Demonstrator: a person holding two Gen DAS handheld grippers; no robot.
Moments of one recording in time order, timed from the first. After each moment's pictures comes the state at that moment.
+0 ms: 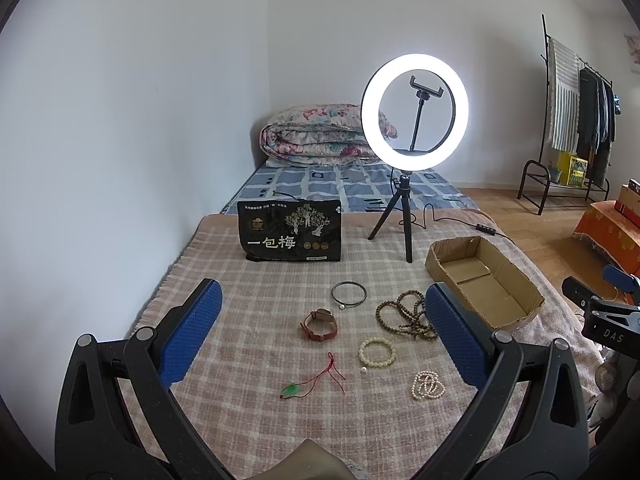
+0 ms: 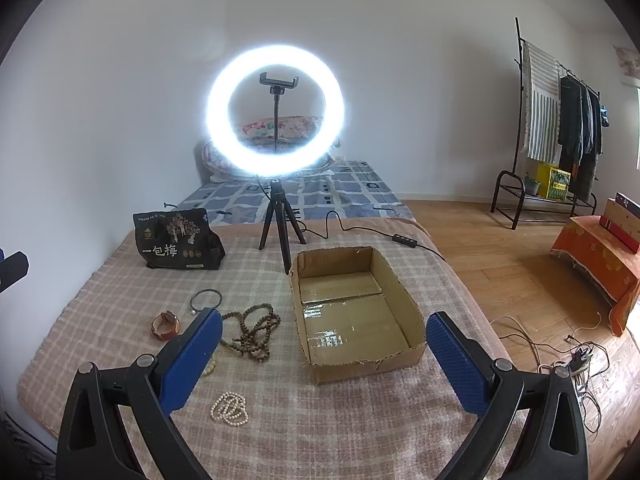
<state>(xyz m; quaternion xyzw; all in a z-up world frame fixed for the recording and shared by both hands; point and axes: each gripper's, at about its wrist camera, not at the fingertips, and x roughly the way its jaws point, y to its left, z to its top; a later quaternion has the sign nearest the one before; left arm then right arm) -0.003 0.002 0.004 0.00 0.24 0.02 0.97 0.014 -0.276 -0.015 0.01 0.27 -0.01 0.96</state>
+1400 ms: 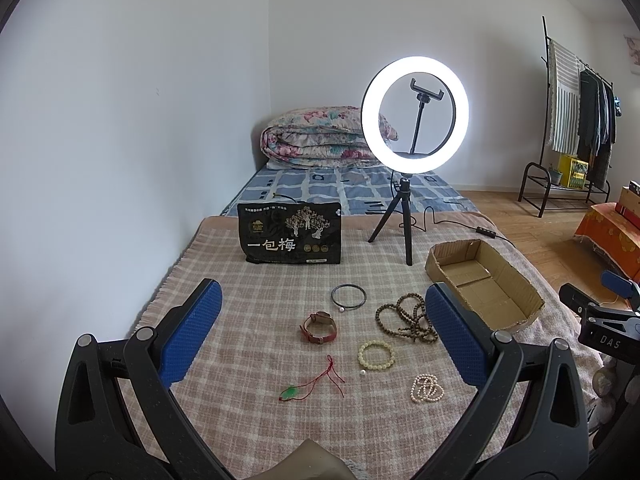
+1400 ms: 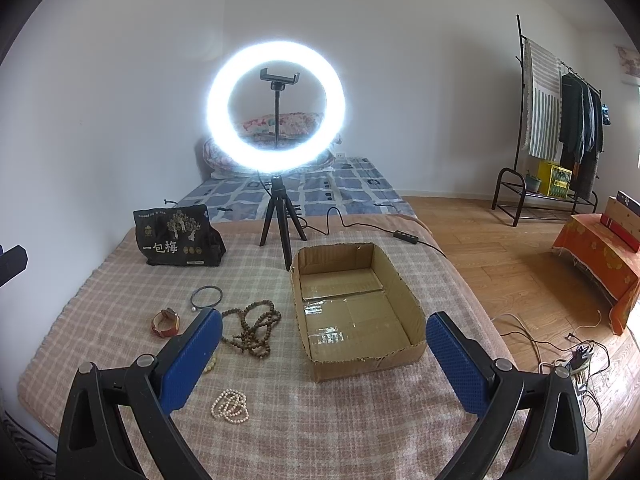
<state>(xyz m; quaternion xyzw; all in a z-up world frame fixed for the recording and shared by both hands) -0.004 0.001 0.004 0.00 0.23 0.01 0.97 0.013 -0.276 -0.021 0.01 0.28 -0.01 0.96</state>
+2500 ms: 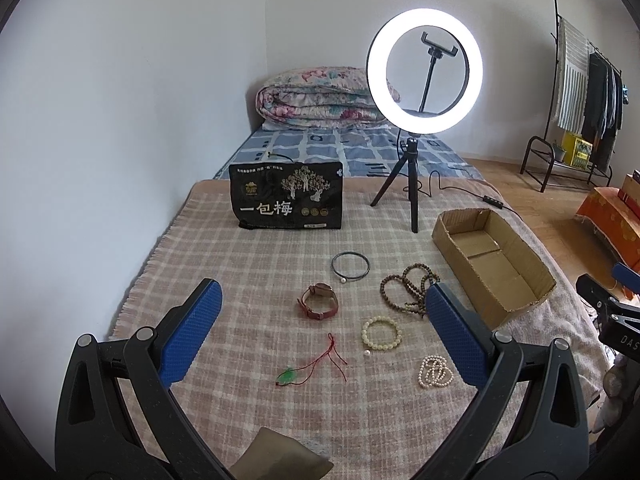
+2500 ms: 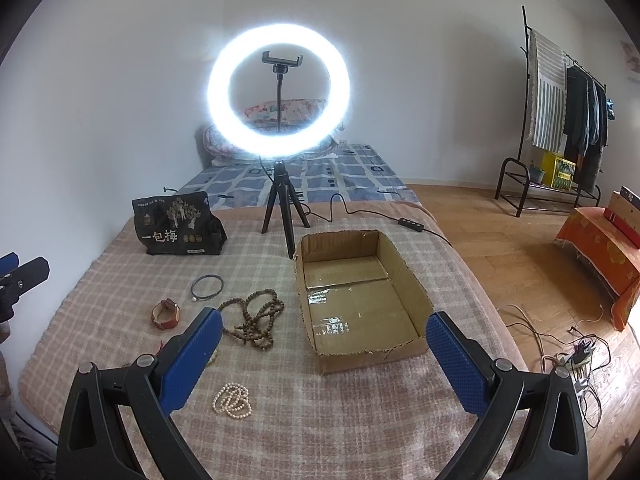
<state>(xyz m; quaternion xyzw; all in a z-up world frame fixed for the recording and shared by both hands) 0.042 0.008 -0.022 -0.01 0.31 0.01 0.95 0.027 -0.271 -0.028 0.01 0.31 0.00 0.95</state>
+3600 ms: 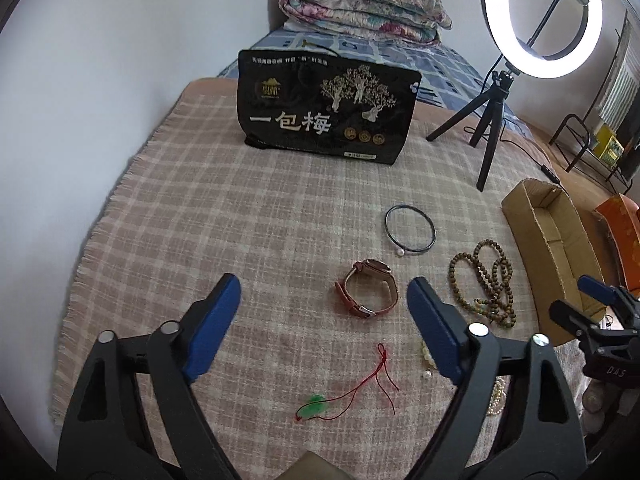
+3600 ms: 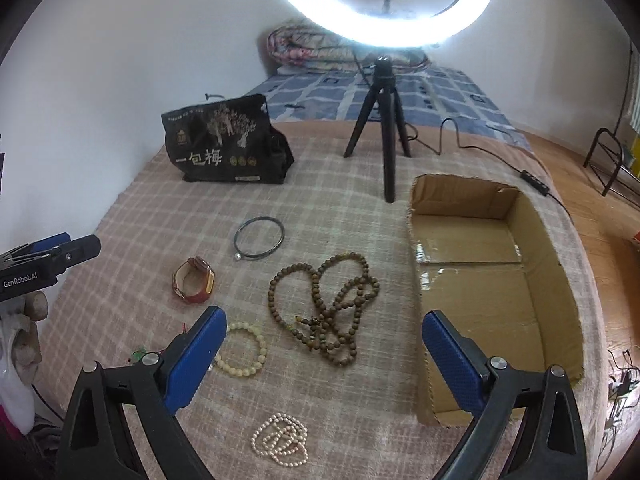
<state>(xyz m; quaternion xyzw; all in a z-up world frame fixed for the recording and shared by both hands) 0.186 0.075 -0.122 -0.08 0.47 0.03 0.88 0.189 -0.189 -0.121 -0.01 0.47 0.15 0.87</state>
